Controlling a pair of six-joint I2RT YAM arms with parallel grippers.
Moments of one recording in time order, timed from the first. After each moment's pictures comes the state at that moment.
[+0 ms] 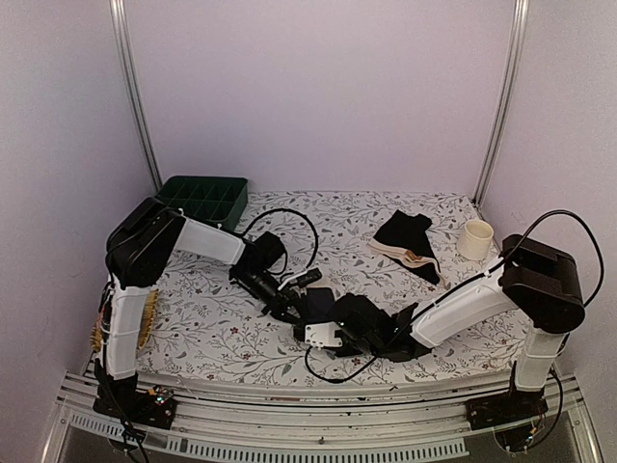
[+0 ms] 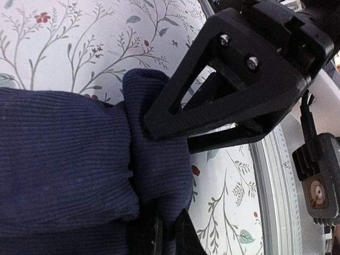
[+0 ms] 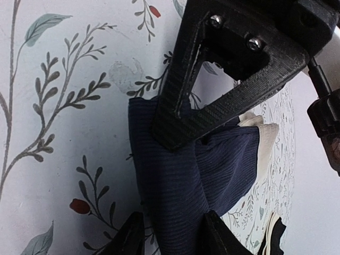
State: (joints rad) left arm -0.64 2.23 1.38 -0.55 1.04 0.64; right arm 1.18 1.87 0.85 0.27 0.42 -0.73
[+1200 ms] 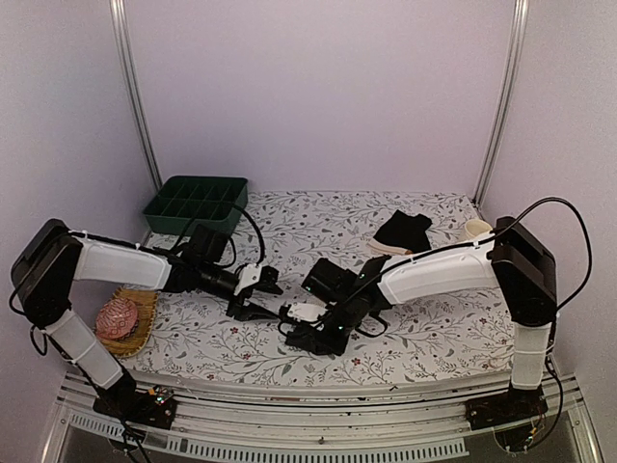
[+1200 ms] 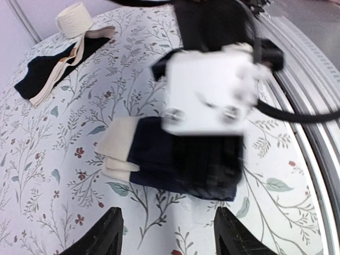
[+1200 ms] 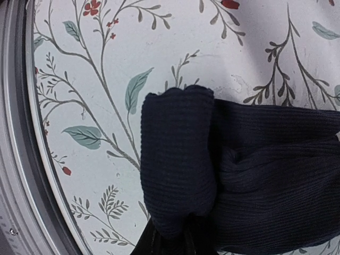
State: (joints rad) left arm -0.60 1.60 0.78 0.02 0.77 0.82; right arm 1.10 2.00 1.32 -0.52 -0.17 -0.13
